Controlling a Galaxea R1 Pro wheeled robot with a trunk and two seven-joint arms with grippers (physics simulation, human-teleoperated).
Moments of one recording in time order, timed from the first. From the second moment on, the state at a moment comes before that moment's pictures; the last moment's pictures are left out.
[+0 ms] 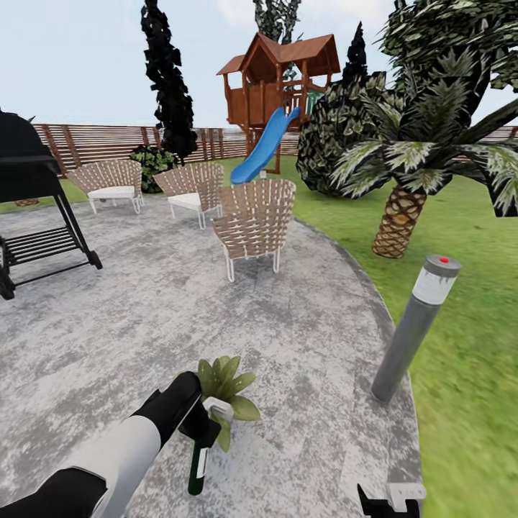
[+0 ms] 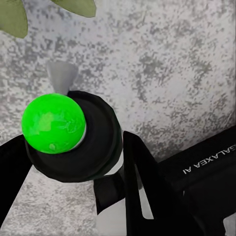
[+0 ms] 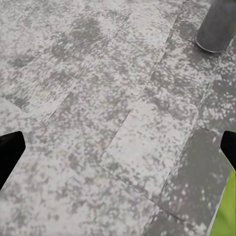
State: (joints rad) left arm -0.80 -0.08 -0.24 -0.41 -0.37 1.00 -0.57; right arm -0.27 -0.05 -0.43 -0.37 0.33 -0.41 0.16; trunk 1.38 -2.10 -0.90
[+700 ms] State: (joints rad) left arm -0.80 -0.08 -0.24 -0.46 -0.37 1.00 -0.57; right arm -0.27 -0.05 -0.43 -0.37 0.33 -0.41 0.16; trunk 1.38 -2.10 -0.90
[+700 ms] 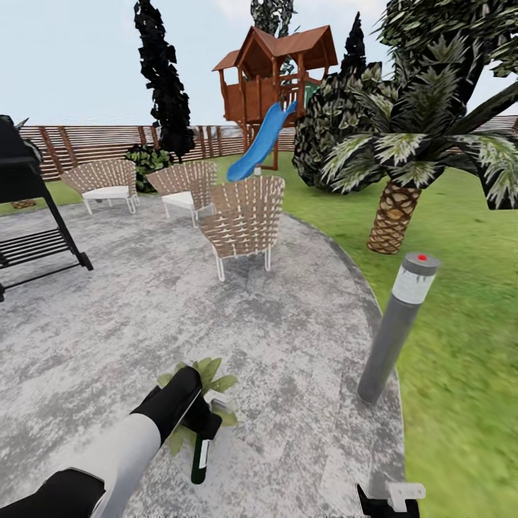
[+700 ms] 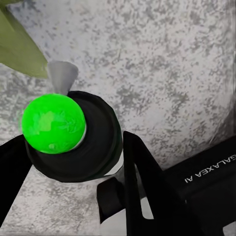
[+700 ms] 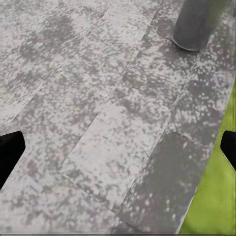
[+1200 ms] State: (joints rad) left arm -0.80 -0.02 -0.23 -0.41 -0.37 1.01 -0.56; right arm -0.27 -0.05 -0.43 -0.37 0.33 -0.41 0.16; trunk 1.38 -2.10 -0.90
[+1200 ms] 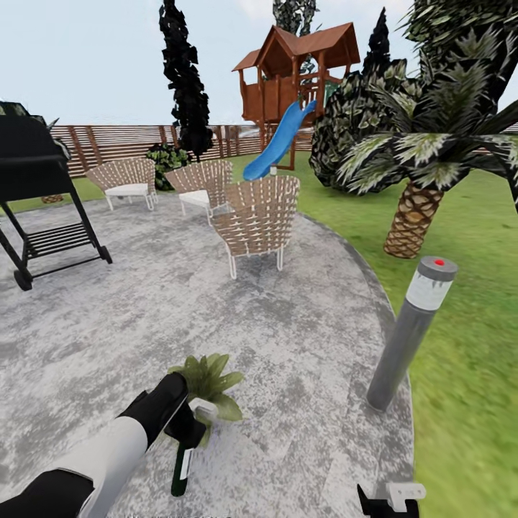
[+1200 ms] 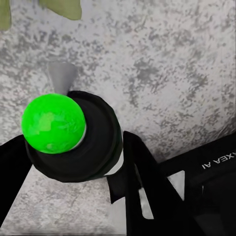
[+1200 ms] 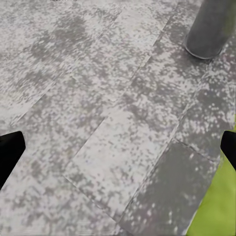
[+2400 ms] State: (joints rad) left arm -0.79 0.01 -0.24 -0.40 -0.37 1.01 -0.56; right arm -0.27 -0.05 -0.43 -0.37 0.33 -0.41 0.16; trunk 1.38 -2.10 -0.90
